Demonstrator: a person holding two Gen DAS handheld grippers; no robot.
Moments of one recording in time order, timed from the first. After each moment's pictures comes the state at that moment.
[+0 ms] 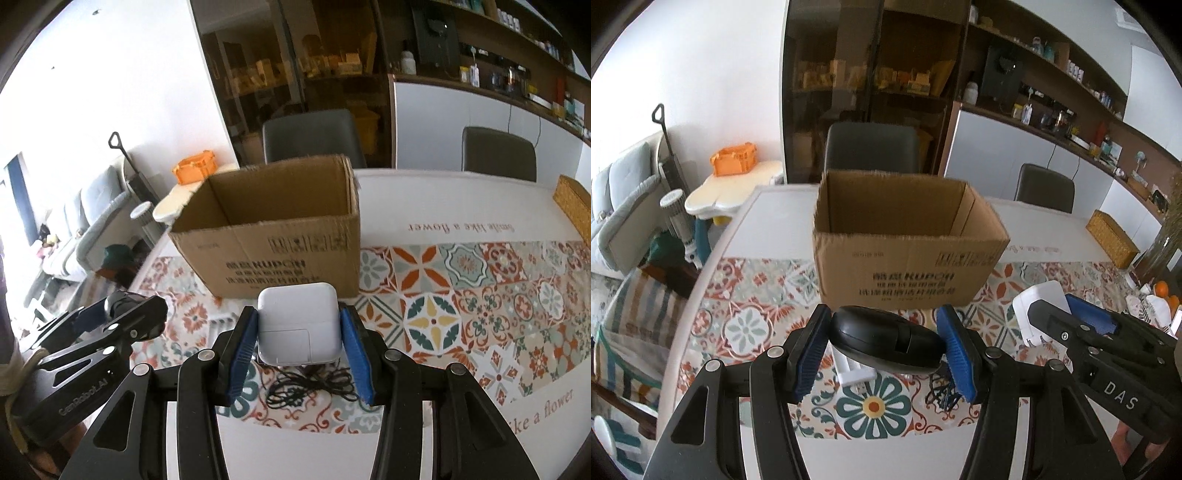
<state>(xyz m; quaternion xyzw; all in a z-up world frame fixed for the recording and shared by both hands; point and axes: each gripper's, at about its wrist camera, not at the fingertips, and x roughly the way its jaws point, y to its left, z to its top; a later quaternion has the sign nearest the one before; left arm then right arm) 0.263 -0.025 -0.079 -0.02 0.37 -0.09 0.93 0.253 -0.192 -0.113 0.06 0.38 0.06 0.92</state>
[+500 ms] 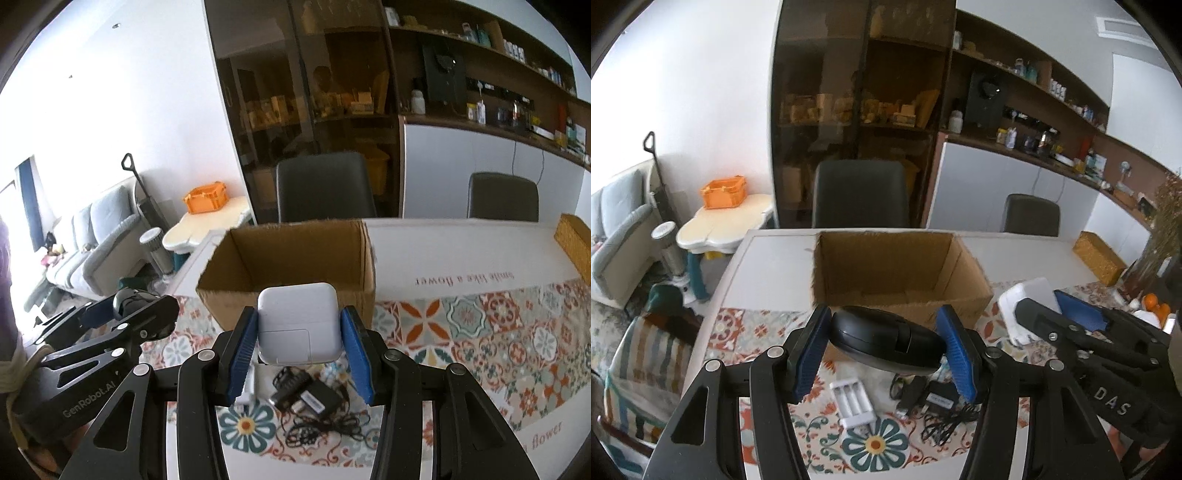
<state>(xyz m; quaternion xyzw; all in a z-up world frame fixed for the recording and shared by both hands) 0.286 -0.018 -0.027 -0.02 0.32 -0.12 0.94 0.262 -0.176 -0.060 0.05 0.32 0.07 0.94</state>
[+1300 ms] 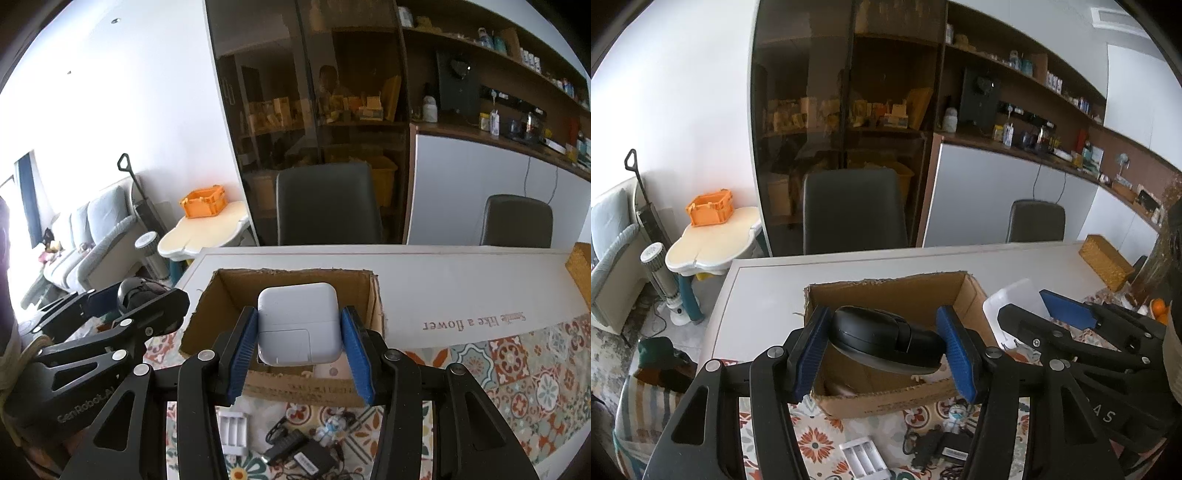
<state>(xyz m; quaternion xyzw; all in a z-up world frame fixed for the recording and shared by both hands) 0.379 -0.028 -0.015 0.01 0.33 -0.14 0.94 0.352 -0.174 -0.044 0.04 0.32 0.08 0.94</state>
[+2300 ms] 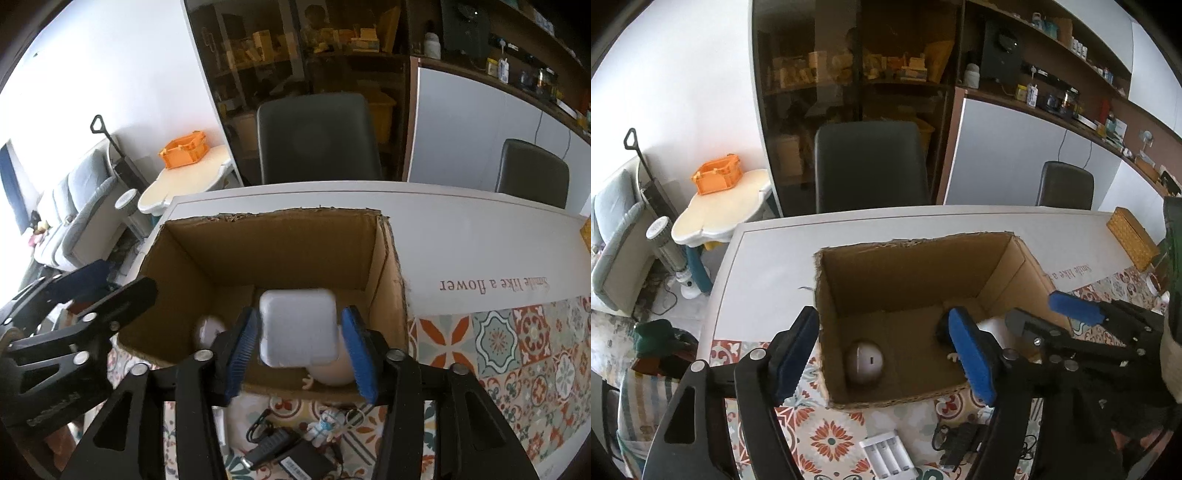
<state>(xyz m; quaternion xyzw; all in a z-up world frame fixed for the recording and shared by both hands) 0.424 -0.020 -0.063 0.02 0.40 -0.10 0.91 0.419 -0.174 -0.108 0.04 0.43 0.06 0.90</state>
